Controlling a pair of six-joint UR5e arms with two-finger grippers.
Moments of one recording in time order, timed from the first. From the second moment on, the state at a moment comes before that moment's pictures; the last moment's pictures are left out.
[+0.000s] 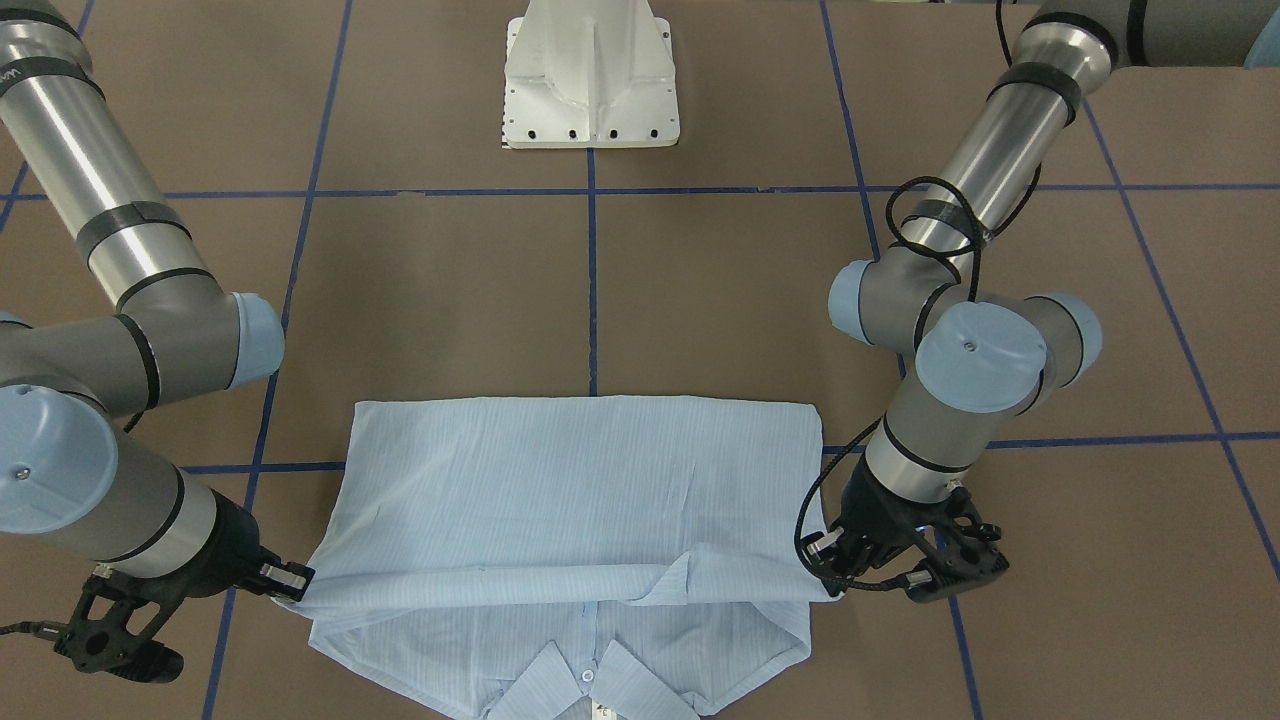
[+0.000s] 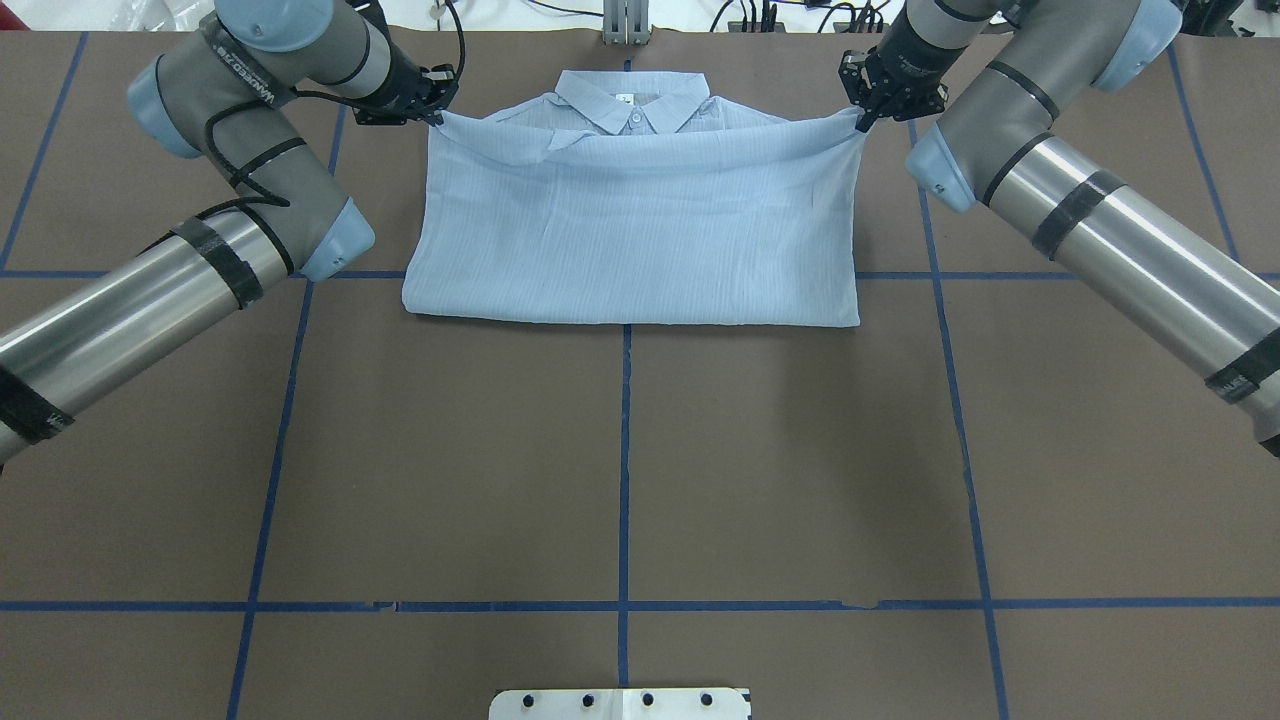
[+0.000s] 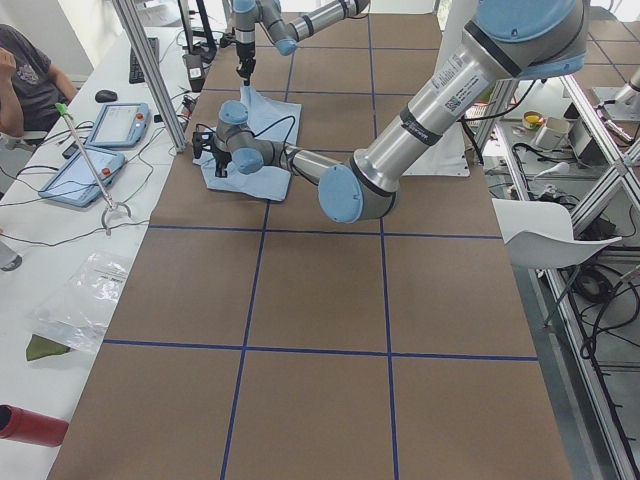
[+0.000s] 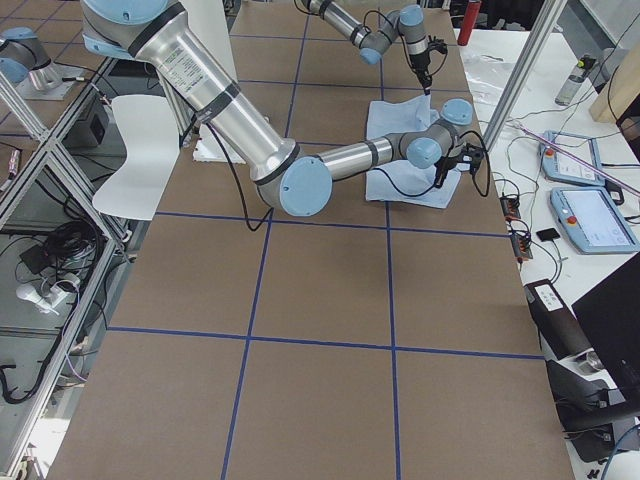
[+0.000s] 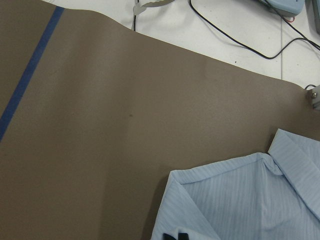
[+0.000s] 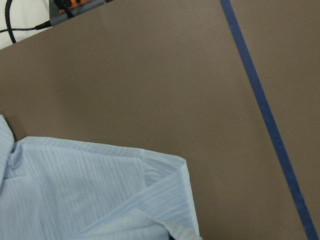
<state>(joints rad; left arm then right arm) -0.91 -2.40 -1.01 -2.28 -1.92 -1.28 1.03 -0.76 1.03 -1.16 2.19 1.17</state>
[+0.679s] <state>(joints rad) -0.91 -2.40 -1.01 -2.28 -1.88 -1.33 1.01 -0.76 1.02 -1.13 2.13 1.17</state>
